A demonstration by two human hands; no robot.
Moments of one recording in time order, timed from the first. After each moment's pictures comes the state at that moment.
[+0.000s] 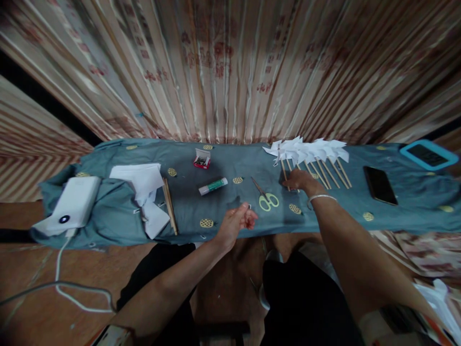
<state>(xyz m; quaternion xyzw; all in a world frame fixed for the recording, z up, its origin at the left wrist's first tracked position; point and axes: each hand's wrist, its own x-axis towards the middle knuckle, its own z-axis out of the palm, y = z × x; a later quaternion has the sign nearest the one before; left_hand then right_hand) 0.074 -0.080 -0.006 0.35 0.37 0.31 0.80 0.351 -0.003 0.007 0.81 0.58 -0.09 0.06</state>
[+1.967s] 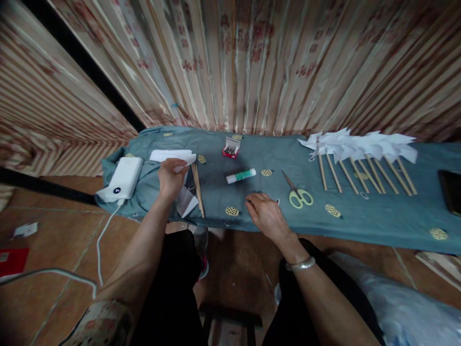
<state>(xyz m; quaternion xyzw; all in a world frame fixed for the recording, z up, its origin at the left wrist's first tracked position) -0.137 0.048 -0.023 0.67 0.62 0.40 0.08 0.143 -0.090 -0.029 0.57 0.78 -0.08 -0.24</state>
